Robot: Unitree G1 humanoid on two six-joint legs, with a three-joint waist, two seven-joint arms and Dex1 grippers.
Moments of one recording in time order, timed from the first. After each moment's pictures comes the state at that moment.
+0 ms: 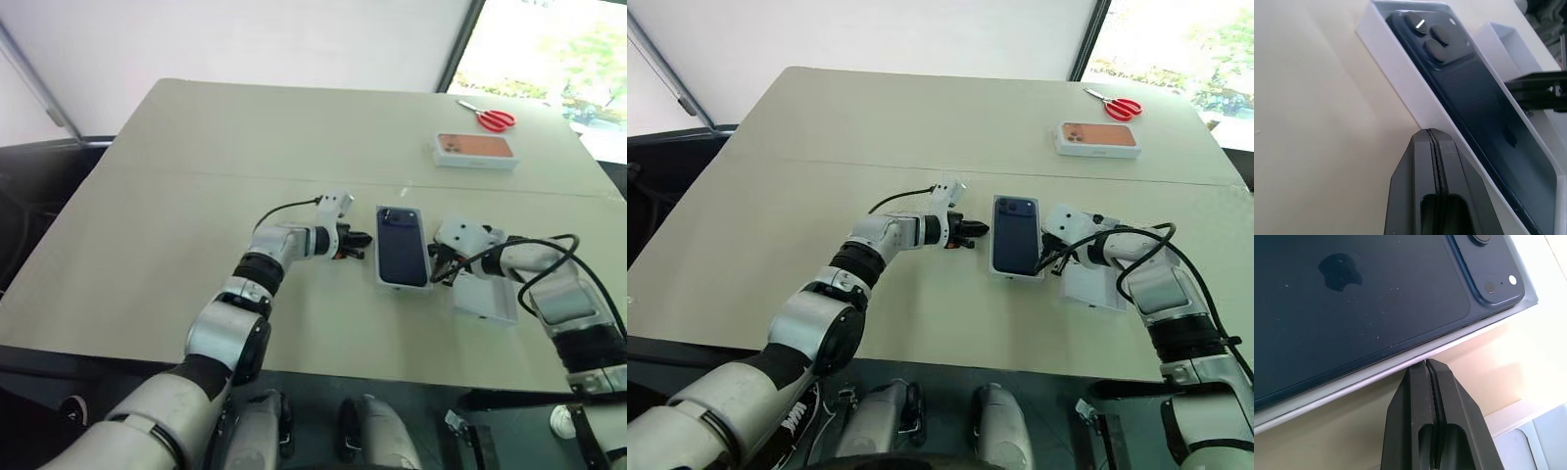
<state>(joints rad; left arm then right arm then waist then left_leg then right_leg) -1.05 -0.05 -0.03 0.93 -0.25 0.63 -0.70 -0.47 -0.79 0.12 0.22 -0.08 0.24 0.90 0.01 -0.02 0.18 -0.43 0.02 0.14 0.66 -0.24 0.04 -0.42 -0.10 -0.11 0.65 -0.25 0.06</state>
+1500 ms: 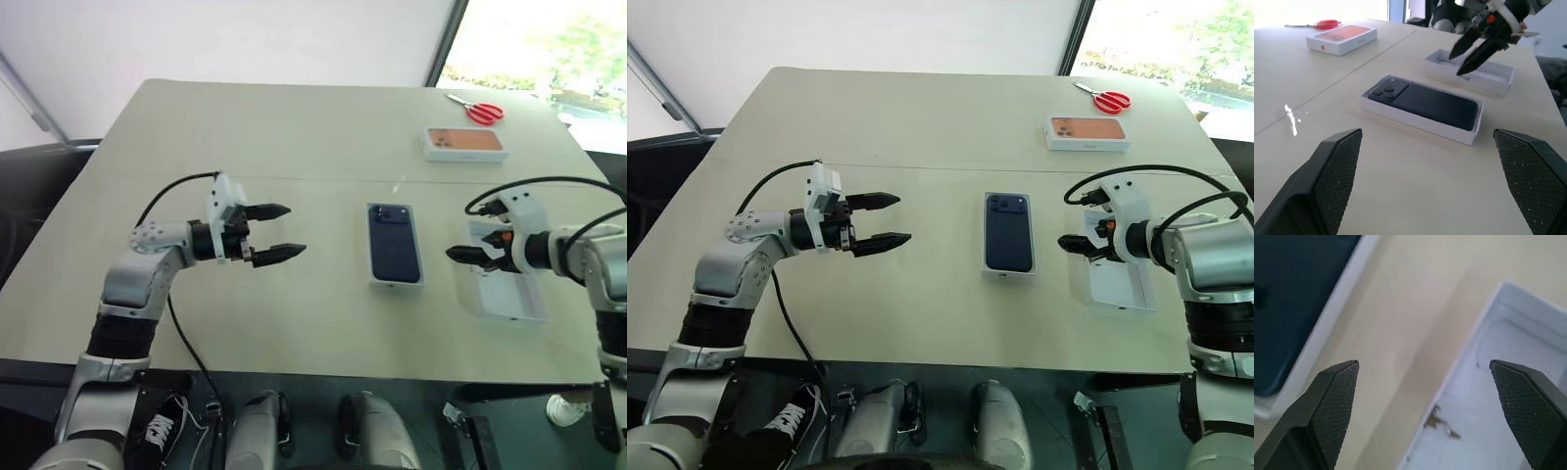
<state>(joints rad) -0.54 0.51 0.00 0.02 -0.43 0.37 -1.16 -0.55 -0.92 -0.07 -0.15 0.28 1.42 0.72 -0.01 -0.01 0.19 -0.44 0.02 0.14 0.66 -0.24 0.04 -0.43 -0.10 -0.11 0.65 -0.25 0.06</state>
